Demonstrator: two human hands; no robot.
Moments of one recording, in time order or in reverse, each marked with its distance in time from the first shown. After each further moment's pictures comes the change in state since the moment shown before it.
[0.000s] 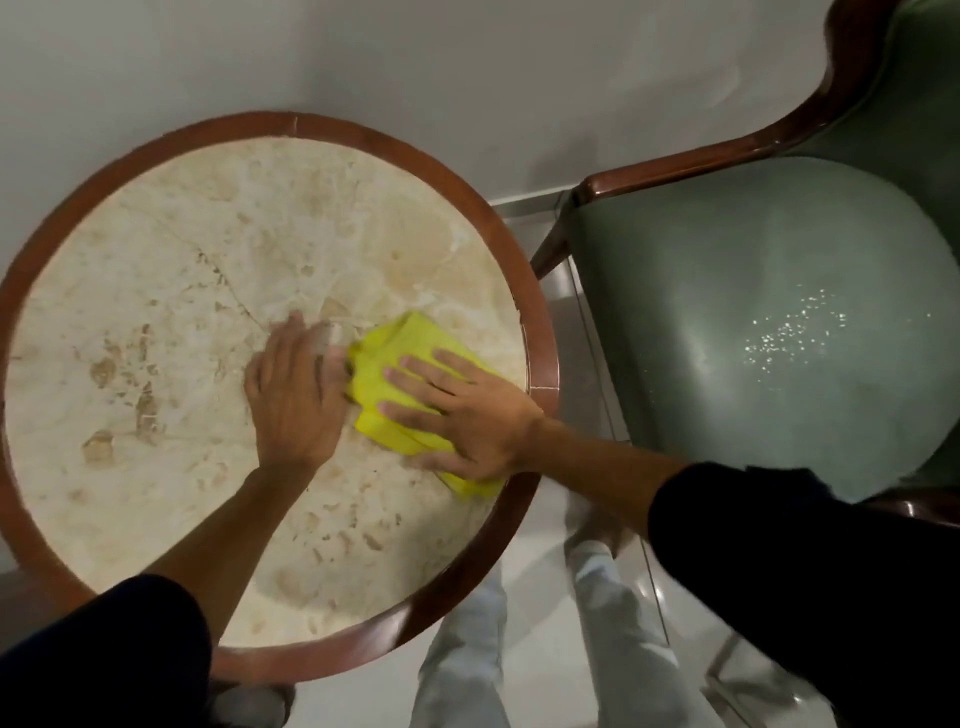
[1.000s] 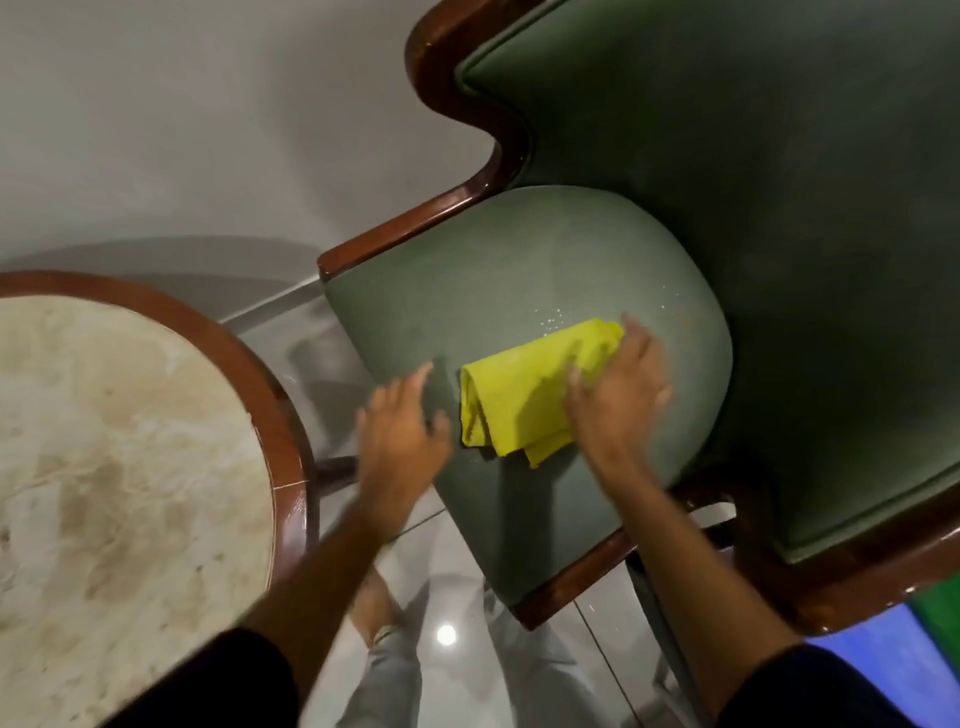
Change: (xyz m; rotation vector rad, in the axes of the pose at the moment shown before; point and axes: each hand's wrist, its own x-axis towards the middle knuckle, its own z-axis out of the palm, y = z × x) left_hand -0.036 0.330 0.131 -0.099 -0.414 0.217; right_hand -0.302 0.137 -0.073 0.300 0.646 1.746
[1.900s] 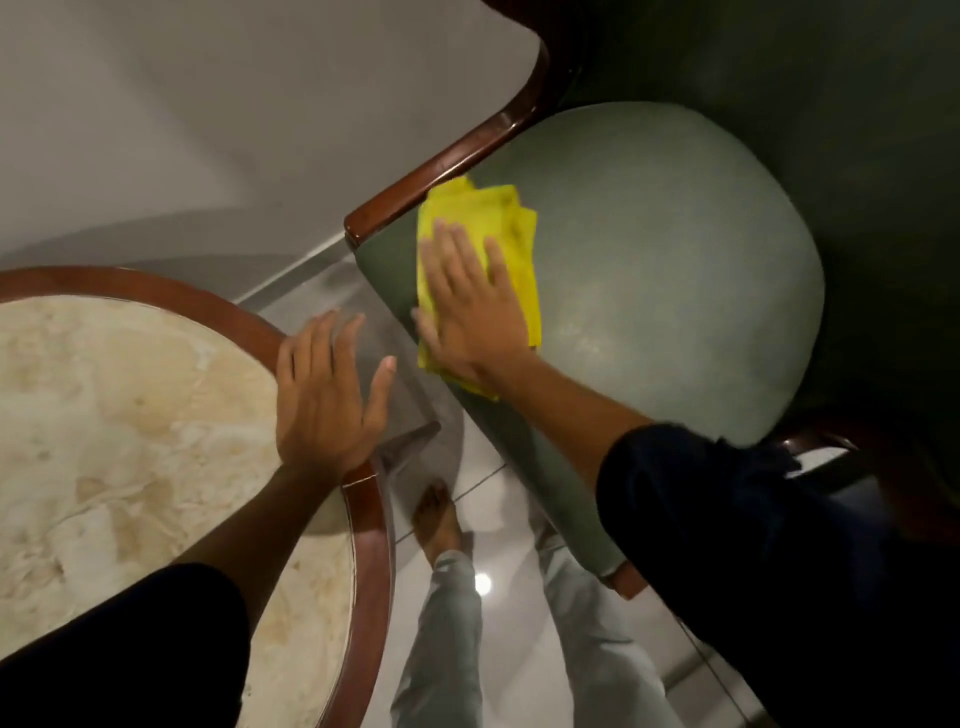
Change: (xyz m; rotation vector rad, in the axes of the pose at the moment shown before) left_hand 0.054 -0.142 -0.051 0.408 0.201 0.253; right_hand -0.010 -0.119 0.162 -0.462 -0.186 -0.765
